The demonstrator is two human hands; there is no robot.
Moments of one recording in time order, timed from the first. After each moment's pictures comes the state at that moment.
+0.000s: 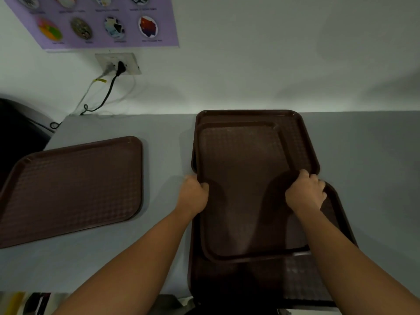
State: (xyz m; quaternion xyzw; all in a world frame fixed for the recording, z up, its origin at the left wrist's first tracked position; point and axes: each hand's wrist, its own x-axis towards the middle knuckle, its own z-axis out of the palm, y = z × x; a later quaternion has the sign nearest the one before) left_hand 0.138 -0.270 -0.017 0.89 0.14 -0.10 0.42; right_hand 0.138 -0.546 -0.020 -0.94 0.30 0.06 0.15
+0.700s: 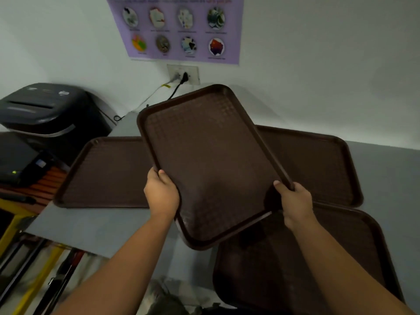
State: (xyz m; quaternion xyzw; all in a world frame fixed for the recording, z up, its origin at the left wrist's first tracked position) left_hand 0.089 -0.146 0.027 0.80 0.33 0.26 0.44; right_hand 0.130 -0.432 0.021 -0.68 0.26 0.05 0.69
